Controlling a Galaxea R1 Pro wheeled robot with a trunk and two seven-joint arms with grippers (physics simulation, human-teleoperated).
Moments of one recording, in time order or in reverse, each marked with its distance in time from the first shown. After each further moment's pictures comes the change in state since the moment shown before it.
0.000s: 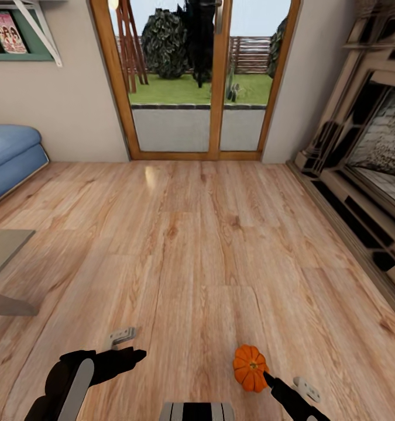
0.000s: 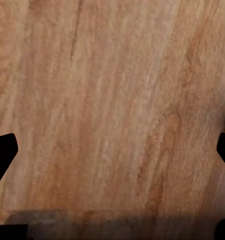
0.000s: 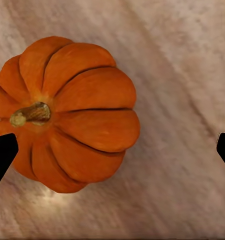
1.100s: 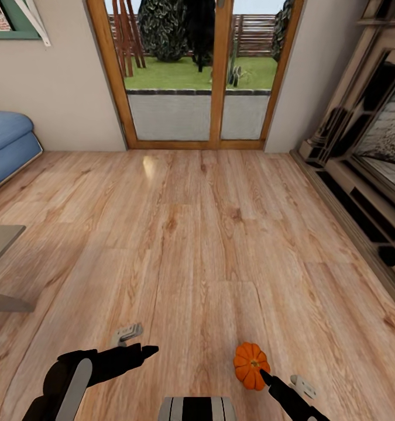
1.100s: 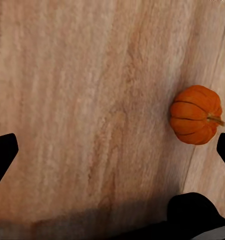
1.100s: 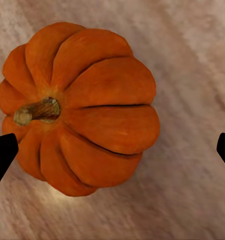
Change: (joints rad) left arm 0.000 0.009 0.005 0.003 0.014 -0.003 -0.240; right arm 0.003 0.000 -0.003 0.000 -0.003 -0.002 0.085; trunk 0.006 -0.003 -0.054
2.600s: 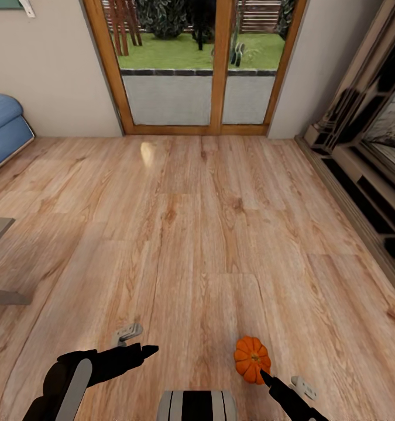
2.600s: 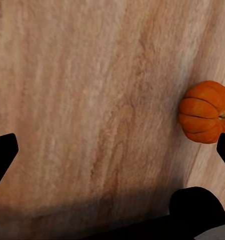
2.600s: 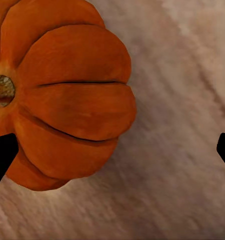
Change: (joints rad) left arm 0.000 -0.006 0.010 0.005 0.002 -0.004 -0.001; right arm 0.005 0.000 0.001 0.000 0.000 -0.007 -0.001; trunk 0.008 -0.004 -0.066
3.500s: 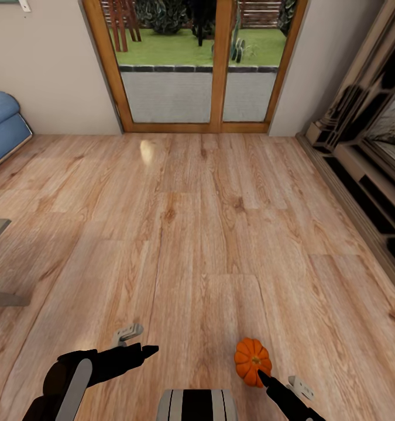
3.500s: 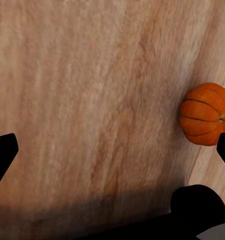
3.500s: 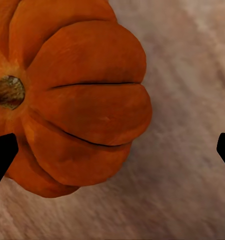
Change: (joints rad) left arm 0.000 0.004 -0.007 -0.001 -0.001 -0.001 -0.004; right arm 0.000 0.012 0.000 -0.001 0.002 0.000 0.001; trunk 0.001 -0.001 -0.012
